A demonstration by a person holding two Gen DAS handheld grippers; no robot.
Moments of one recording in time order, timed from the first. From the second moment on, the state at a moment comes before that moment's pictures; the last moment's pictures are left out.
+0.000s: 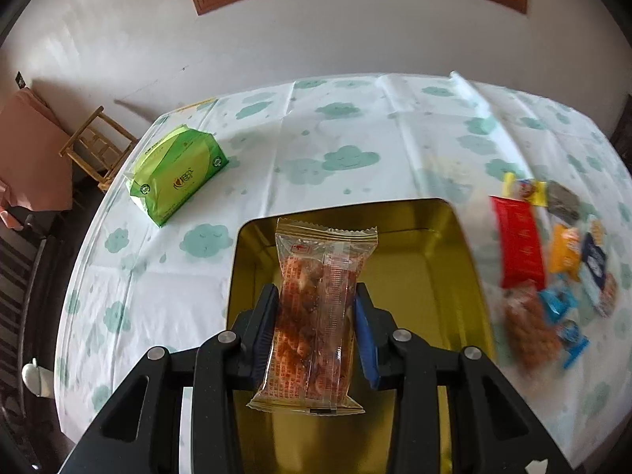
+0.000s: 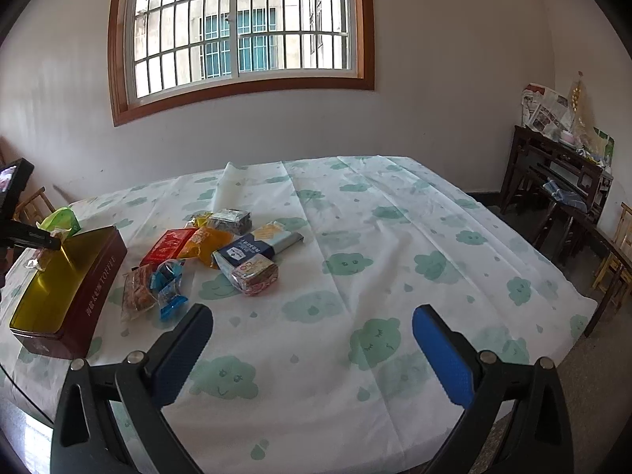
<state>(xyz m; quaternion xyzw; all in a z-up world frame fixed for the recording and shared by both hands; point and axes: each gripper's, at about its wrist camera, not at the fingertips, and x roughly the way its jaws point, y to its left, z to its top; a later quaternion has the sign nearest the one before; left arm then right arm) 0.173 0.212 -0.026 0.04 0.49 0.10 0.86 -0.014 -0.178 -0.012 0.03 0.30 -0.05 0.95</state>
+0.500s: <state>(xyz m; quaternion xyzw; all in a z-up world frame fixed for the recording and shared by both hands) 0.207 0.225 -0.068 0.05 0.52 0.11 0.84 0.033 -0.175 -0.024 0.04 0.32 -0.04 0.94</state>
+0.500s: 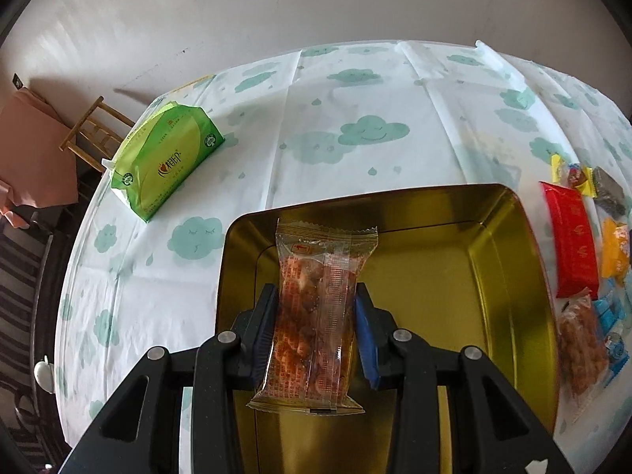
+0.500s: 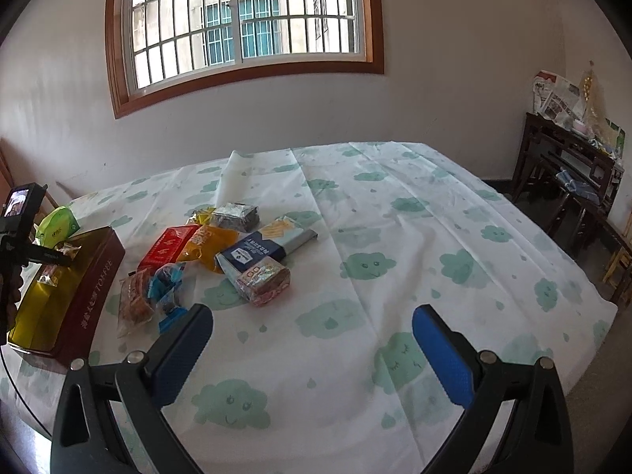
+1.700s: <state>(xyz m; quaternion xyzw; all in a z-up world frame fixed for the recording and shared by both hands) 0.078 0.178 0.023 0.01 0.41 0.05 0.91 0.185 -0.151 -0.099 -0.11 0.44 0.21 0.87</state>
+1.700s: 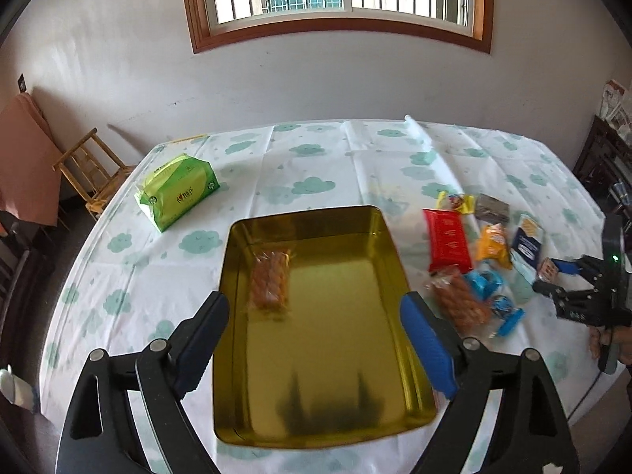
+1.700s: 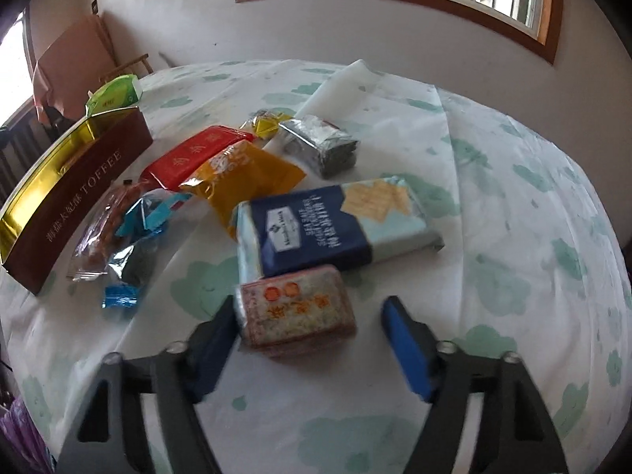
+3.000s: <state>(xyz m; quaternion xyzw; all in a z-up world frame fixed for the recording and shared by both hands) 0.013 0.239 0.014 -0.04 0.39 0.12 0.91 0.142 0.083 -0.002 -0.10 0.38 0.38 0.84</state>
